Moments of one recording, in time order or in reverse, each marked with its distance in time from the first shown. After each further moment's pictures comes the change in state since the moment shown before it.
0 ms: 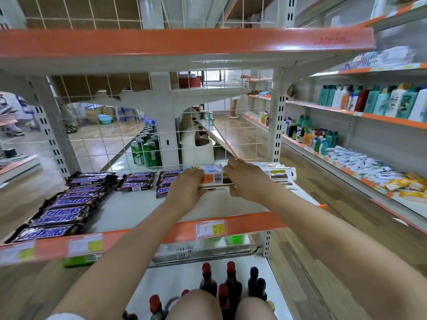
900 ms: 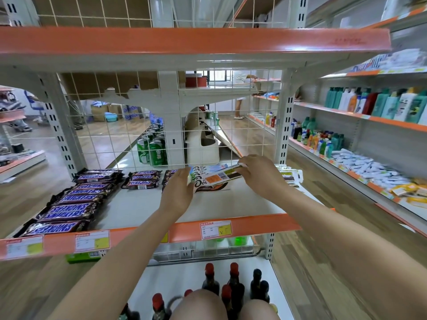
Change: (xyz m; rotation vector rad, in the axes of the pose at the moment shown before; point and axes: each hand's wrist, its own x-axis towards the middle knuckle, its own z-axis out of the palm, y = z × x) left_hand -0.013 -0.026 0.009 -0.310 0.194 -0.221; right_hand 0.001 0.006 -0.010 0.472 0.177 0.261
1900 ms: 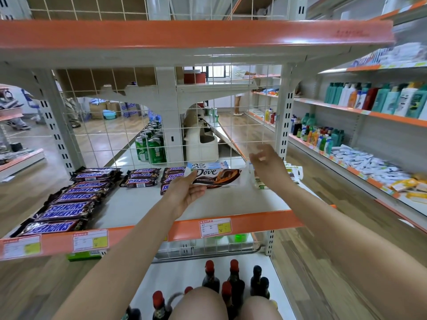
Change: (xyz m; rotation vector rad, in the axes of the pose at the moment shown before) left_hand 0.002 0.024 -0.005 -1.297 -0.179 -0.732; right_hand -0.002 0.016 0.002 0.609 0.088 0.408
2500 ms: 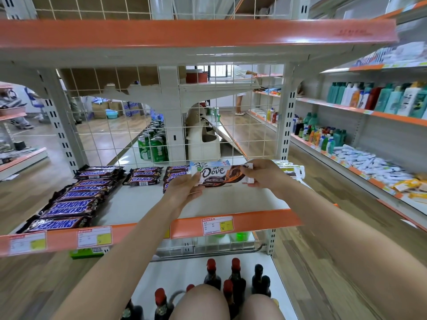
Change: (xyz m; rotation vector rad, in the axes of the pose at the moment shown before) left_hand 0.004 -0.008 -0.015 0.148 -0.026 0.098; right_hand -0.003 0.003 0.006 0.218 -0.271 0.205
